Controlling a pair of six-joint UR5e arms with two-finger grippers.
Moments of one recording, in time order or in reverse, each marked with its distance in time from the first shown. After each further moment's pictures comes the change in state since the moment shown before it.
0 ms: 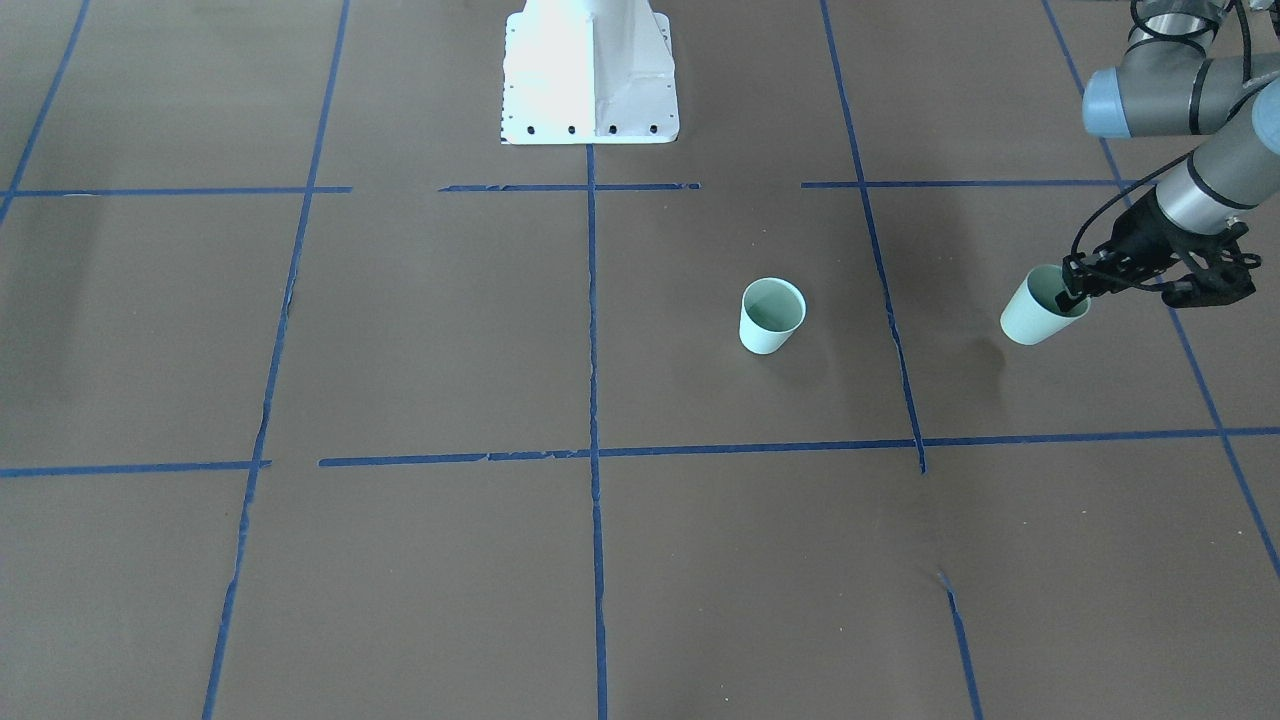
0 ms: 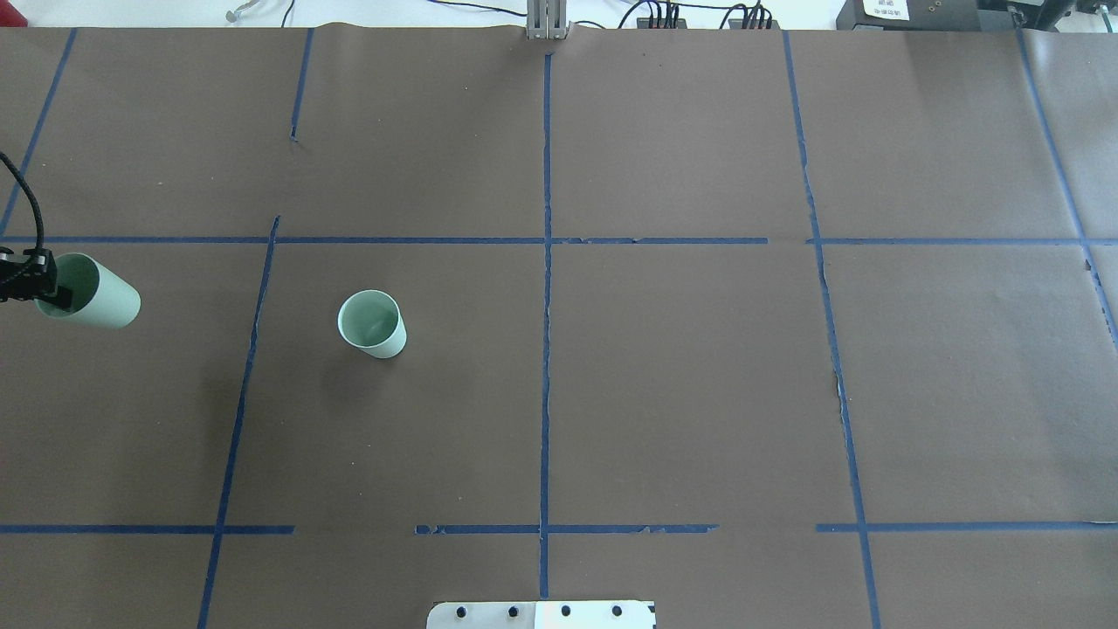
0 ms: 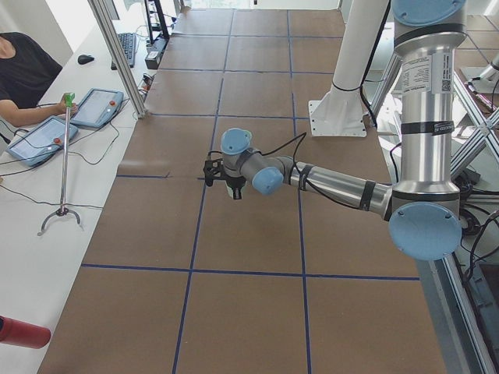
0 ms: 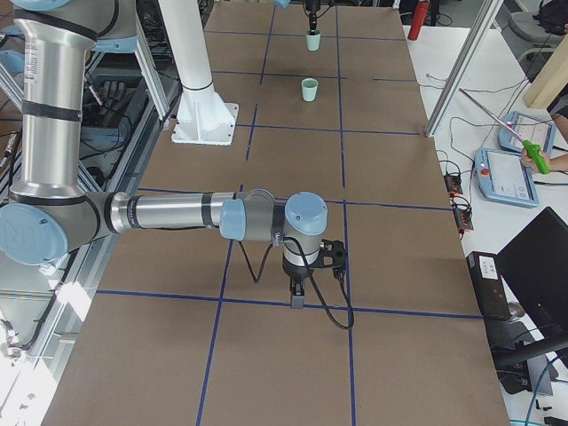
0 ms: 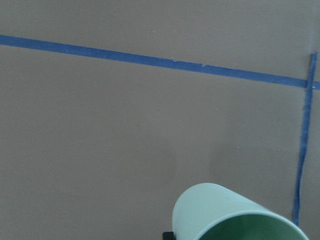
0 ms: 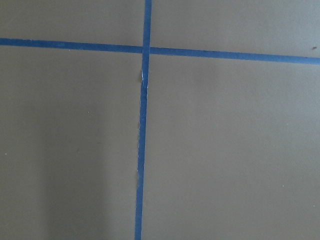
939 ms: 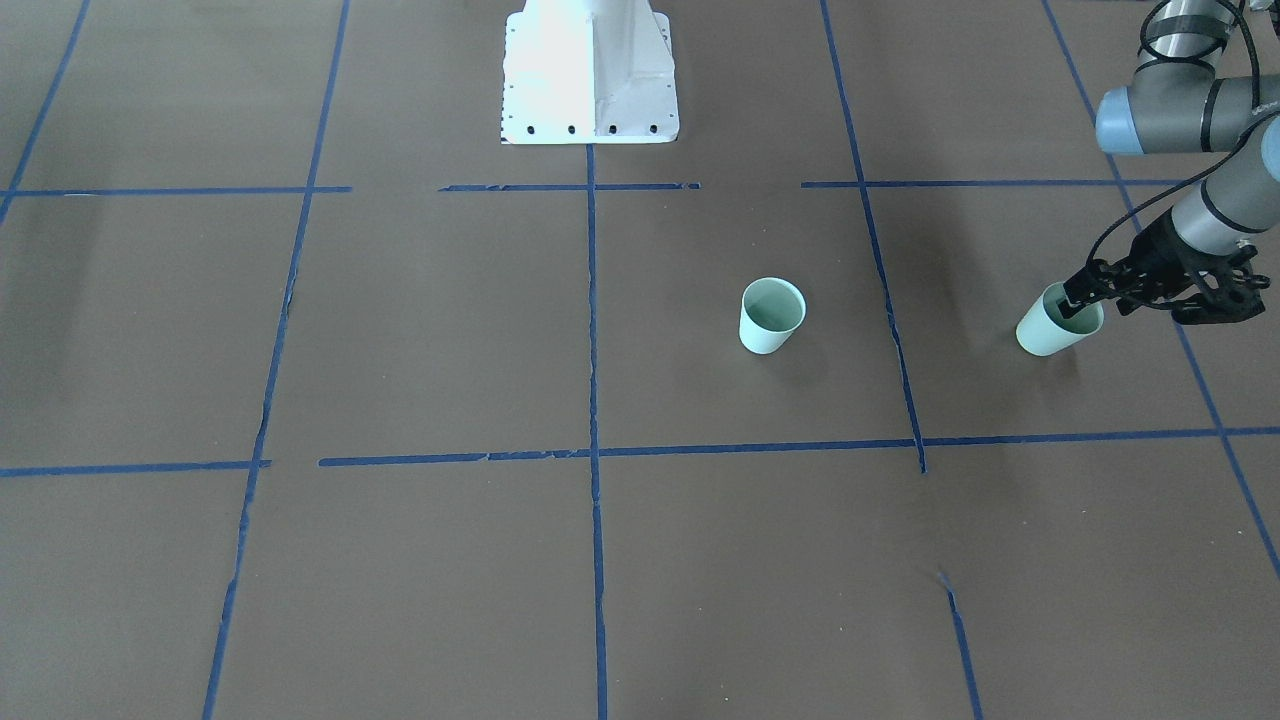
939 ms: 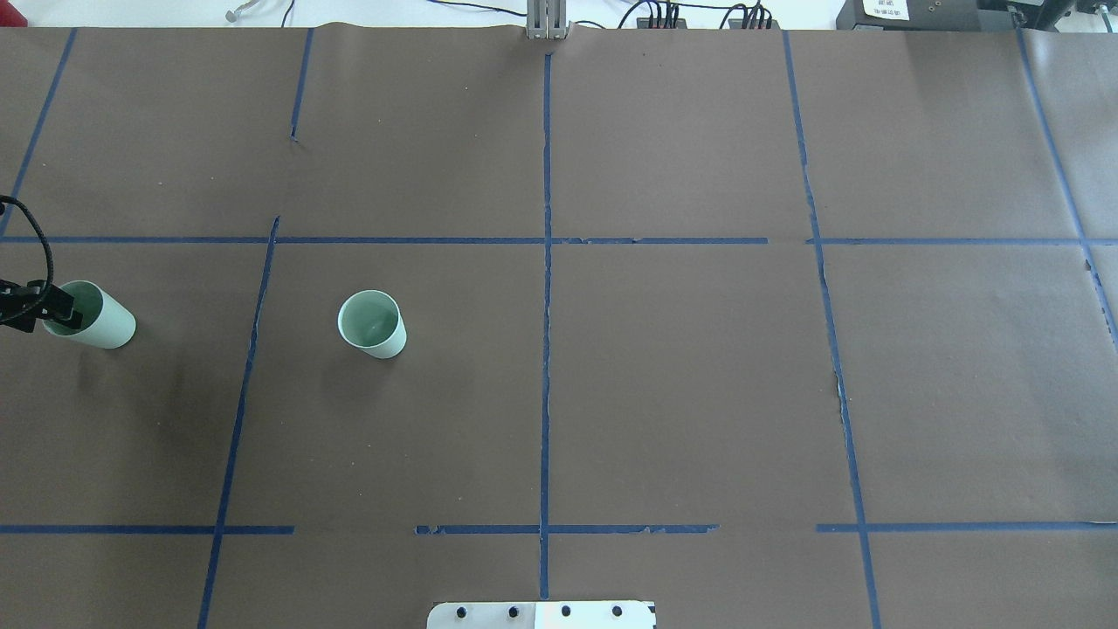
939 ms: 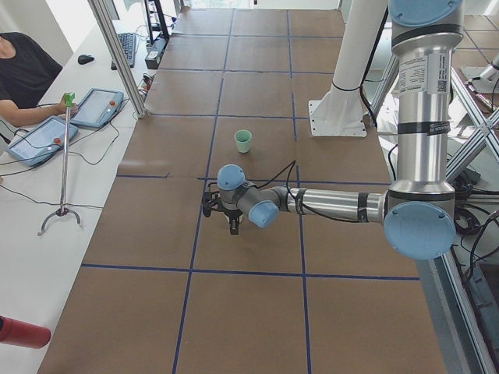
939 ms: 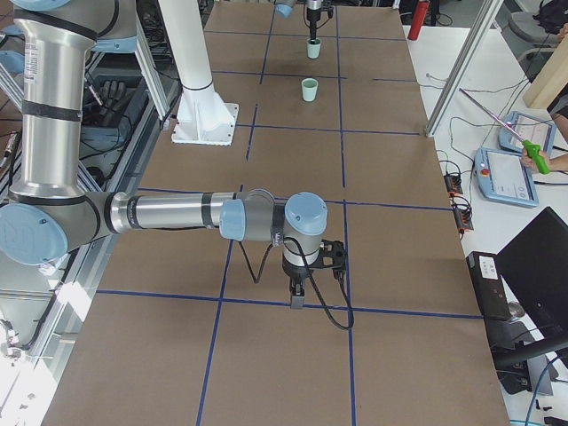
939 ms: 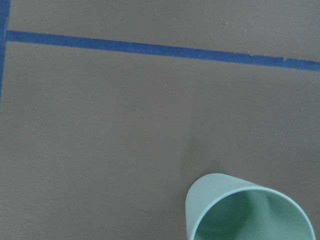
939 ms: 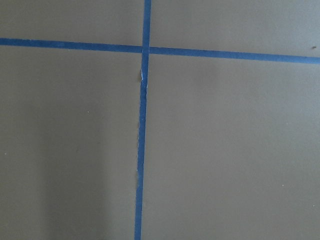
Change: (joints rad) left arm 0.064 -0.008 0.329 -0.284 0.061 0.083; right arm 0.001 -0.001 0.000 0.000 0.000 0.000
